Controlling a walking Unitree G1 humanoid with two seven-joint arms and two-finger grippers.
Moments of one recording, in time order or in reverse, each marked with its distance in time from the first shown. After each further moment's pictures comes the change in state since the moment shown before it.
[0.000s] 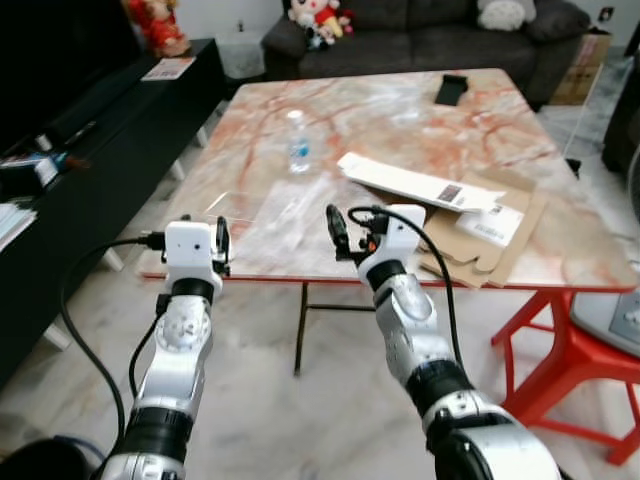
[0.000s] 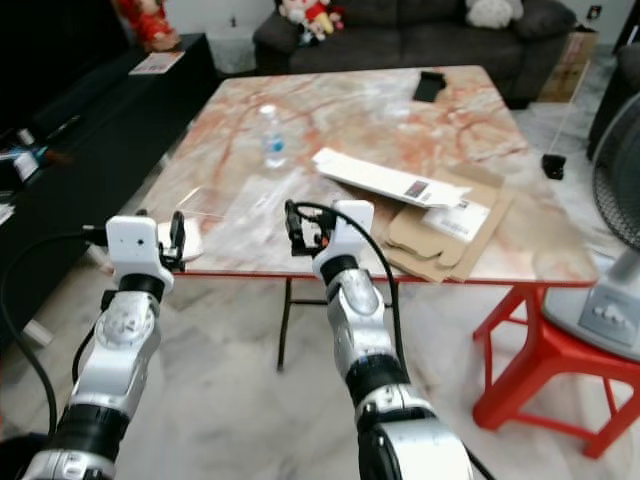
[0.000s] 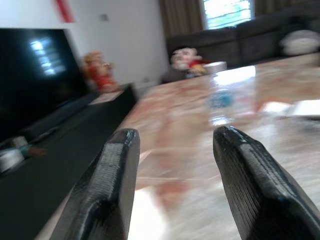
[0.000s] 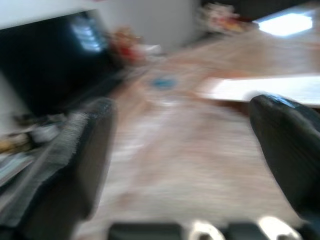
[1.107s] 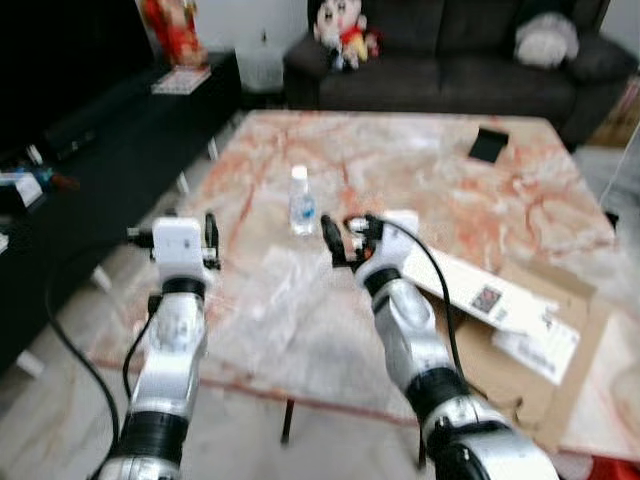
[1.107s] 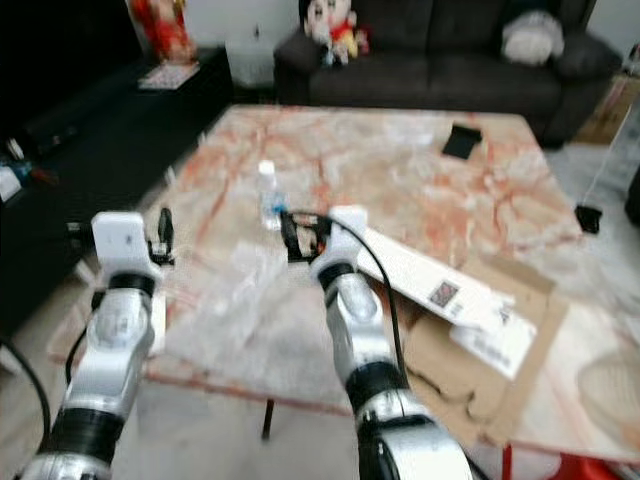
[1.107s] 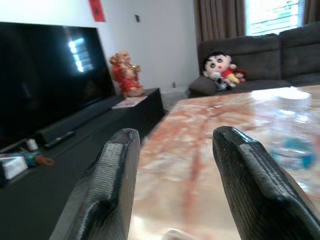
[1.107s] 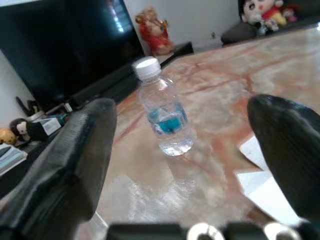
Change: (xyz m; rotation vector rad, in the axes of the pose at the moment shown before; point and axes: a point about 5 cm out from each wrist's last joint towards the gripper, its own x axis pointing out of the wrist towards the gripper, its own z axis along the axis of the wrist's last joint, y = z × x) left arm -0.003 0.009 0.002 0.006 -0.016 0.052; right arm 0.000 0.017 -0.007 0.005 0.031 0.075
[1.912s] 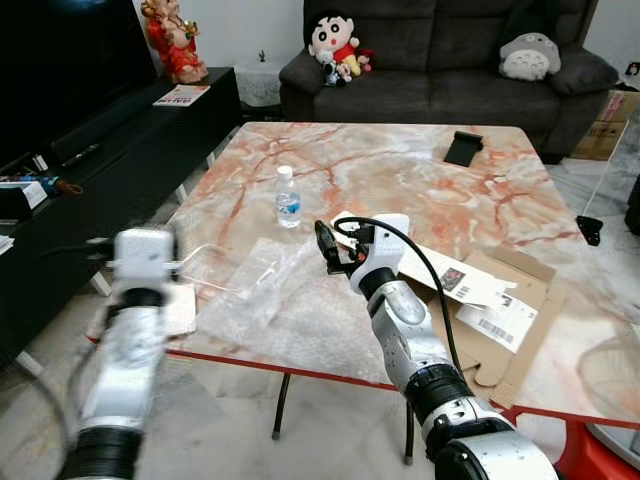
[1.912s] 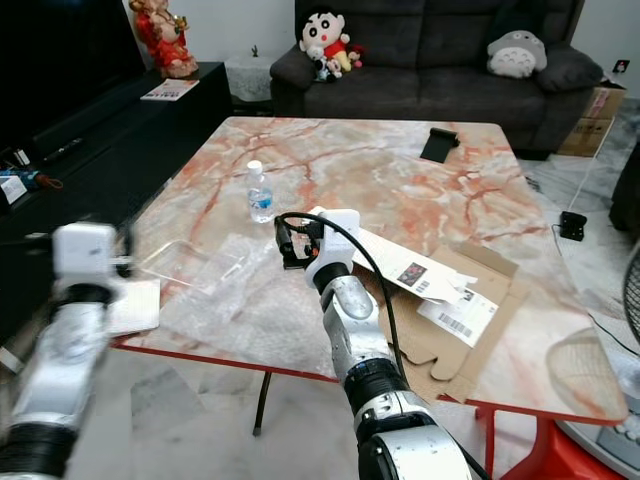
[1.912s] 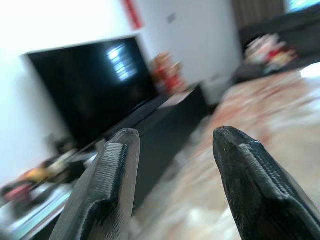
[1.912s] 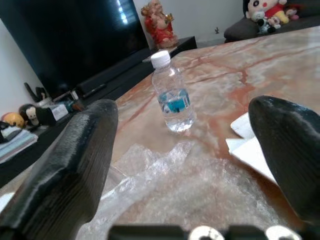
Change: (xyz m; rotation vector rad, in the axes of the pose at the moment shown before) left arm -0.018 0.096 -0.014 0.269 0.075 0.162; right arm 0.002 0.007 -0.006 -0.015 0.089 0.016
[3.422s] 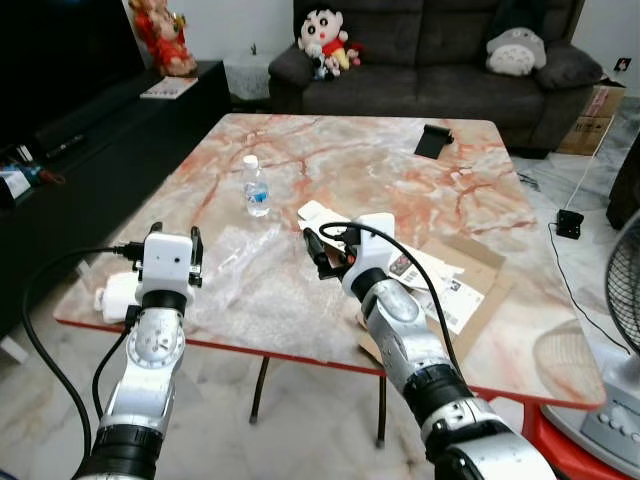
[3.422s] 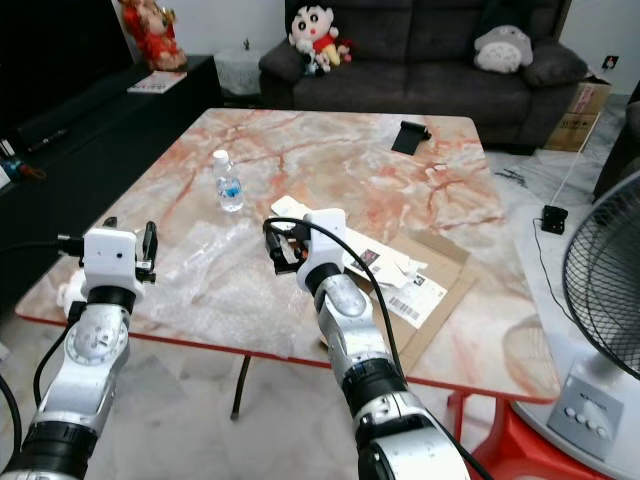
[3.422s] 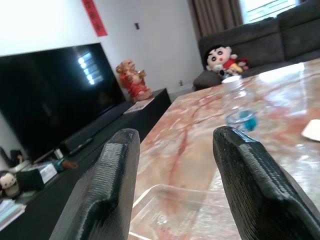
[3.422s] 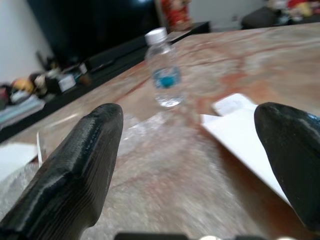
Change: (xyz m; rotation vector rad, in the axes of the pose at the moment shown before) left arm 0.000 -0.054 0.023 -0.074 -0.078 -0.136; right arm 0.002 0.013 -0.002 -0.082 0.056 0.076
